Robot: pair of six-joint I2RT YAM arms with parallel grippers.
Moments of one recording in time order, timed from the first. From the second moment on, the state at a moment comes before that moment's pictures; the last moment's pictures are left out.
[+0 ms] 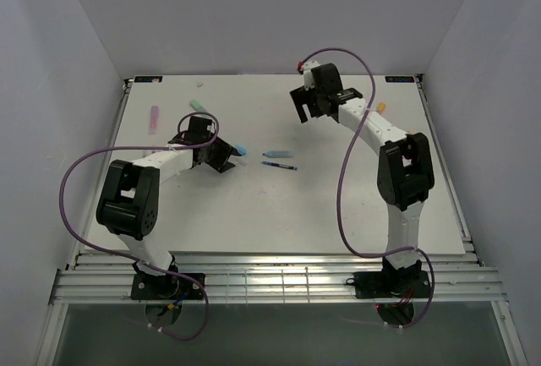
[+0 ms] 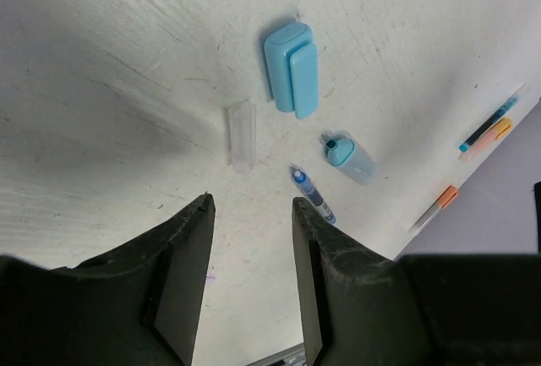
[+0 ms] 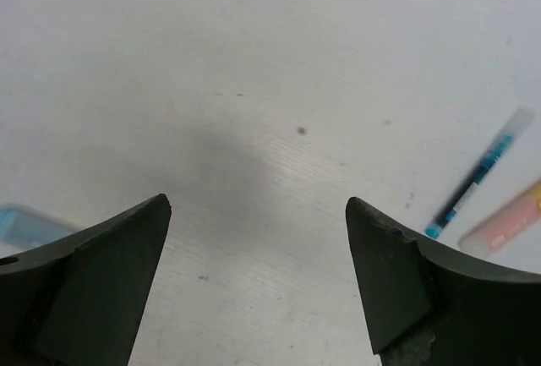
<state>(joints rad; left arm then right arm) -0.27 1.72 1.00 -0.21 0.19 -1.20 0.45 2.03 1.72 -0.41 0.05 -0.17</state>
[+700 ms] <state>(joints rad) -0.27 1.83 1.13 -0.22 0.22 -1.15 0.09 2.22 1.89 -0.48 0.12 0.07</state>
